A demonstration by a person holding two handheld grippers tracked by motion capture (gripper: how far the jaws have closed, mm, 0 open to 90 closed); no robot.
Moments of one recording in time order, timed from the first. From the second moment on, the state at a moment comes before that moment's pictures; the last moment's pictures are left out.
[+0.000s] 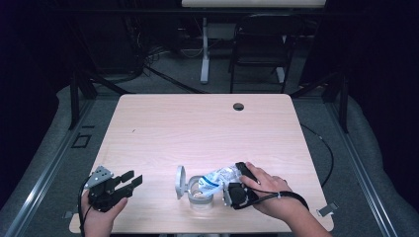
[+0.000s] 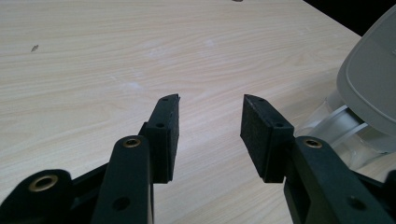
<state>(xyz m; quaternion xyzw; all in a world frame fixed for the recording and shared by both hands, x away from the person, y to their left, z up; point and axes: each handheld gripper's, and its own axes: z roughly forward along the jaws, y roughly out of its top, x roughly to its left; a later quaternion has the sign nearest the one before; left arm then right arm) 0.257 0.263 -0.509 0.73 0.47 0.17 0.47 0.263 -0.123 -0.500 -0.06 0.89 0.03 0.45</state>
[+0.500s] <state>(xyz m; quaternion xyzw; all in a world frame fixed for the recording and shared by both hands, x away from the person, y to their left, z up) 0.258 0.264 -0.509 0.73 0.47 0.17 0.47 0.264 -0.122 -0.499 -0.07 0.89 0.03 0.46</state>
